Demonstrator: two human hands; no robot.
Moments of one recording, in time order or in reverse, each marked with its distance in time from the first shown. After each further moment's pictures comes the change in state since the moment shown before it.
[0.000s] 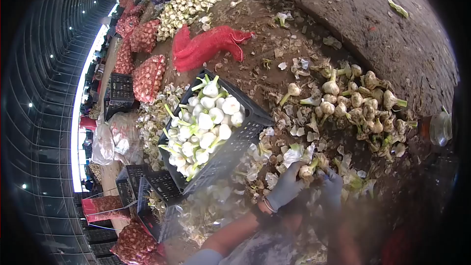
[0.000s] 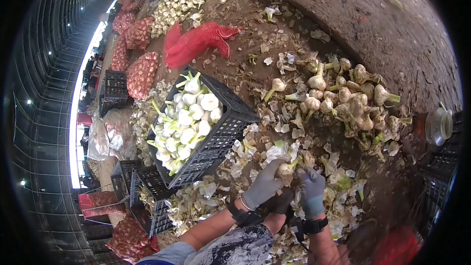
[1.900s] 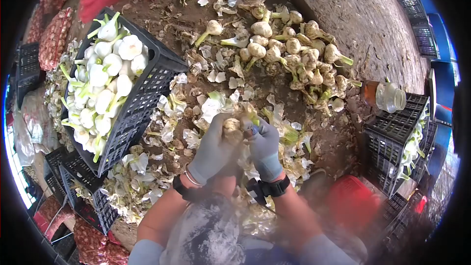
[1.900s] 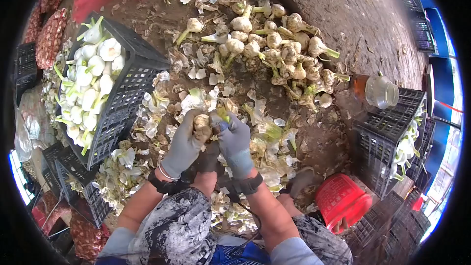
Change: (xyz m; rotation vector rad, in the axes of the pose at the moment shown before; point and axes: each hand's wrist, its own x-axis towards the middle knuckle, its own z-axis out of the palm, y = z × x) left_hand -0.003 0.007 -0.007 -0.134 -0.022 0.074; right_hand -0.008 -0.030 0.017 -0.218 -0.085 0.018
